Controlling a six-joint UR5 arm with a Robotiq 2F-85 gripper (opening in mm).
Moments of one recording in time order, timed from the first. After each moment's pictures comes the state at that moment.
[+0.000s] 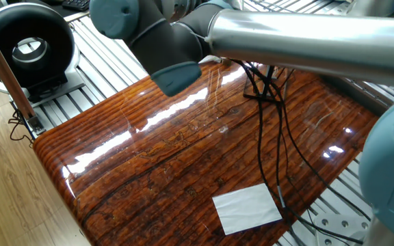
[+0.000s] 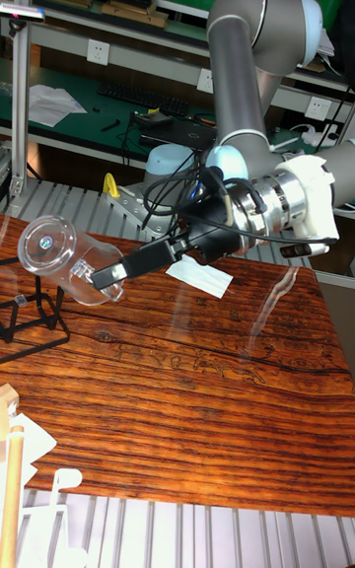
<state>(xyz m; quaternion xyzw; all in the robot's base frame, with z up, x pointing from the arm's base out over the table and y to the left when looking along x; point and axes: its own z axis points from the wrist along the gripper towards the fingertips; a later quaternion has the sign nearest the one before) 0.675 -0.099 0.284 0.48 -0.67 0.56 0.09</state>
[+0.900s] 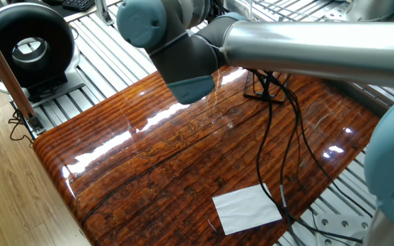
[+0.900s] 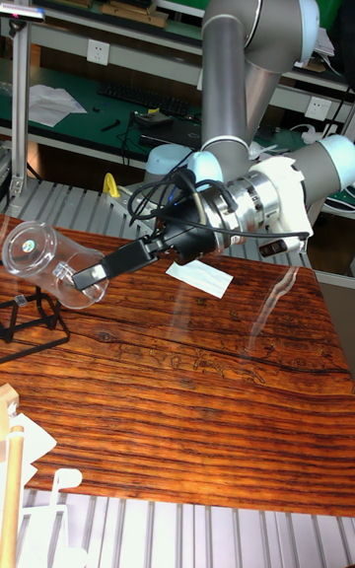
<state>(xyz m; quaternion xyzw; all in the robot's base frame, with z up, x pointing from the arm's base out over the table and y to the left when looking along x) 0.668 -0.118 0.264 0.47 -0.68 0.56 0.05</state>
